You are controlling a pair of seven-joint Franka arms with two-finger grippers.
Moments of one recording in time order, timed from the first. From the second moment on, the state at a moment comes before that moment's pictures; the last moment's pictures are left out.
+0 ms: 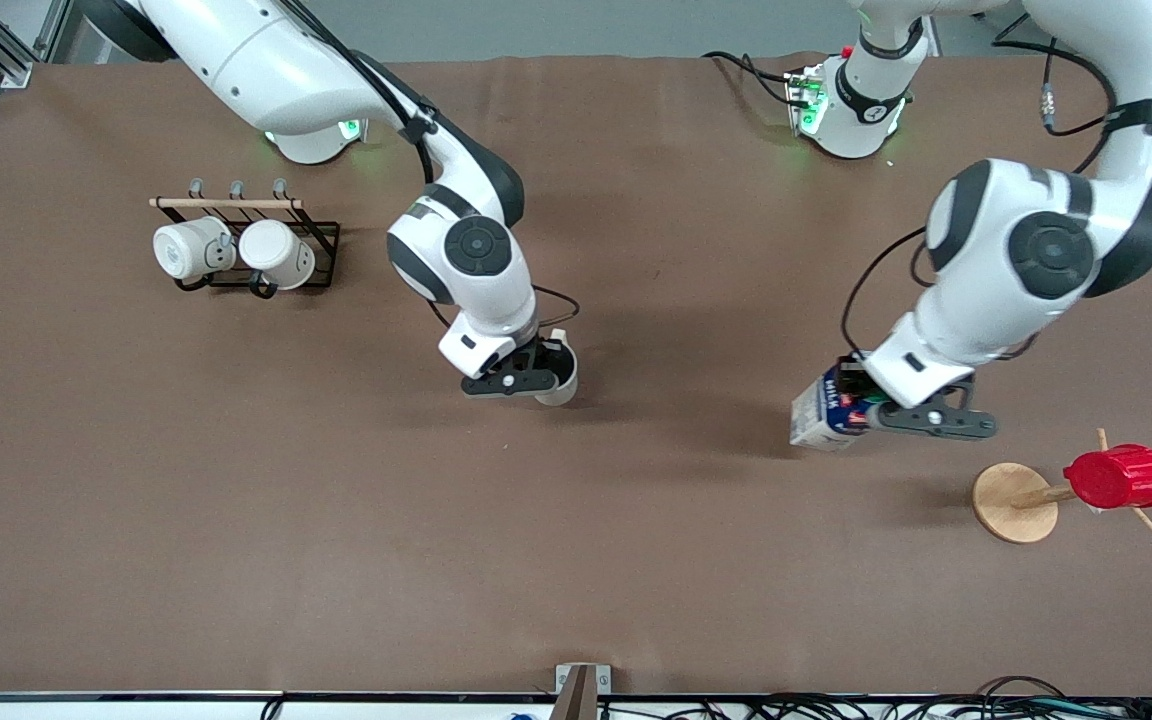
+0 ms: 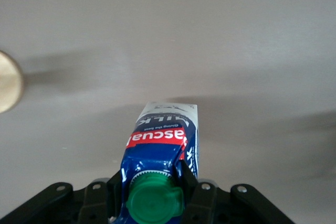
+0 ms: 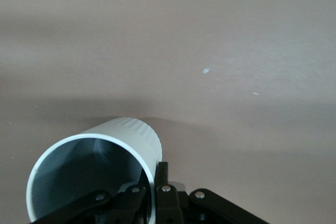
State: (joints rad) left arm 0.00 0.29 -0.33 -1.76 0.10 2.09 -0.23; right arm 0.30 0.66 0.47 -1.64 -0.40 2.30 0.87
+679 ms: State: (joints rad) left arm -0.05 0.49 -0.55 -1.64 0.25 2.09 -0.62; right arm 0.33 0.72 0.48 -1.60 -0.44 2.33 0.92
